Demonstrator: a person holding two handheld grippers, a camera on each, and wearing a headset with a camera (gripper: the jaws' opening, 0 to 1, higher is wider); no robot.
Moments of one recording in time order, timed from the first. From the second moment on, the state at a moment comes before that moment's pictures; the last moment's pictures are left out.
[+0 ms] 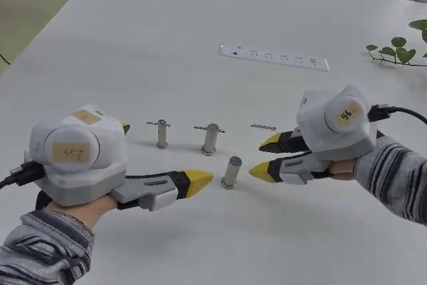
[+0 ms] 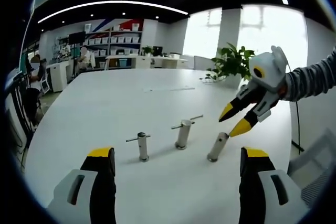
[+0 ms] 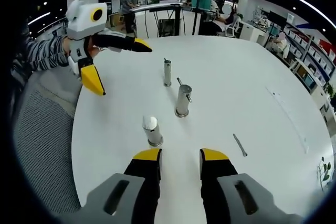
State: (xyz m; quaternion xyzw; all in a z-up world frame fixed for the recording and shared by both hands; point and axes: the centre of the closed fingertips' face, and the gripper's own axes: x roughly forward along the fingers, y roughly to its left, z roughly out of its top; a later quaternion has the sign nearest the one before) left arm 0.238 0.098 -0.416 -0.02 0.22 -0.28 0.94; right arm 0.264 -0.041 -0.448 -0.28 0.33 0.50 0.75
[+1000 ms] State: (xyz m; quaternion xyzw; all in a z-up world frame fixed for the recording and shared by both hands) left arm 0.232 0.087 -0.426 0.00 0.24 -0.29 0.93; right arm 0.355 -0.075 -0.483 -0.28 0.41 0.47 0.72
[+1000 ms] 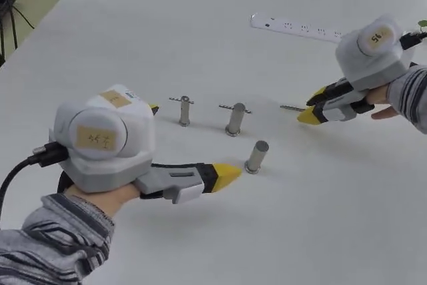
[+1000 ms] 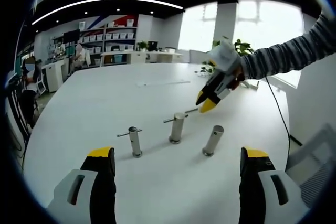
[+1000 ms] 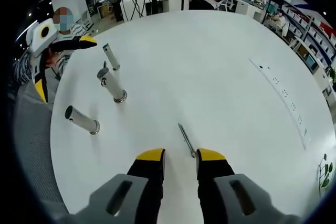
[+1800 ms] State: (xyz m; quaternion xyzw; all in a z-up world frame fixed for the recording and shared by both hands) left arm 0.231 0.089 -0.430 0.00 0.25 -0.29 0.92; right arm 0.369 -0.080 -0.496 -0.37 0.41 0.50 0.67
